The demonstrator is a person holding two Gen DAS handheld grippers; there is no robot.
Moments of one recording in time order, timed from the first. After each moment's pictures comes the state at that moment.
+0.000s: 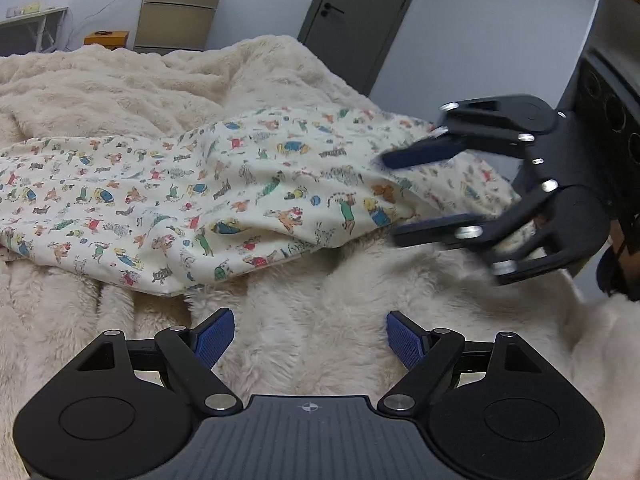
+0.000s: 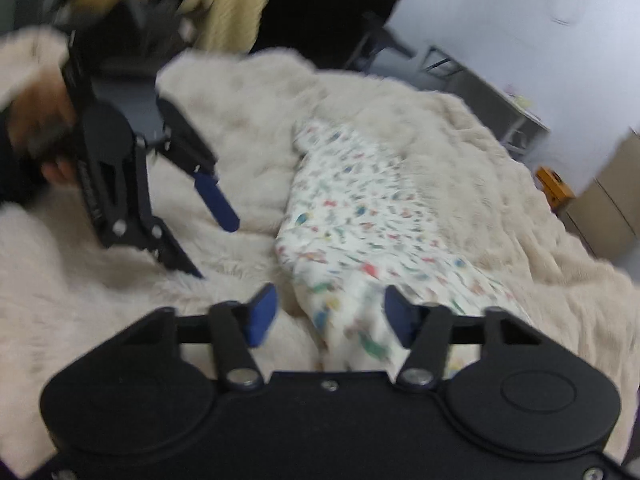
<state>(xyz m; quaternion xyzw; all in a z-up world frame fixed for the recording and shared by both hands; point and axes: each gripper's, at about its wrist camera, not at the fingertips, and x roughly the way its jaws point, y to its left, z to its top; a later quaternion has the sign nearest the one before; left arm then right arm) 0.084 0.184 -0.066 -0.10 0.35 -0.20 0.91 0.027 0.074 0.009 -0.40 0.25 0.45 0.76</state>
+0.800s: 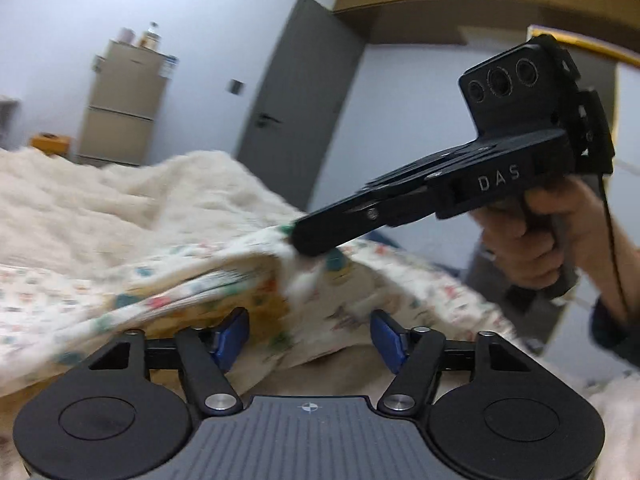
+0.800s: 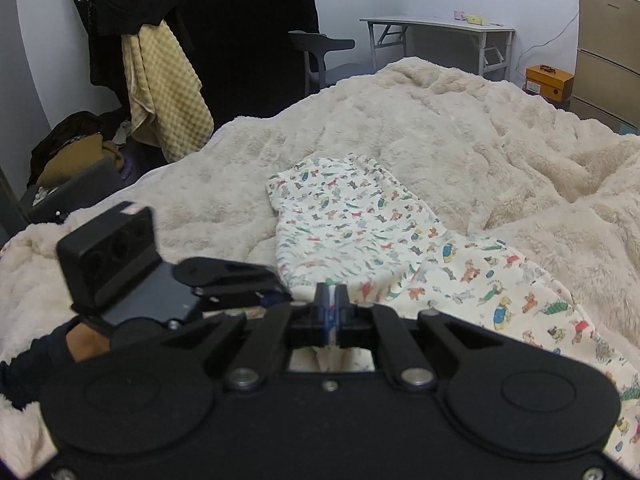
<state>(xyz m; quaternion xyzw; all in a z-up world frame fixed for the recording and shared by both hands) 0.149 0.142 -0.048 -0.13 0.17 -0.30 0.93 0.138 0.003 0.082 -0.11 0.35 0.47 0.80</state>
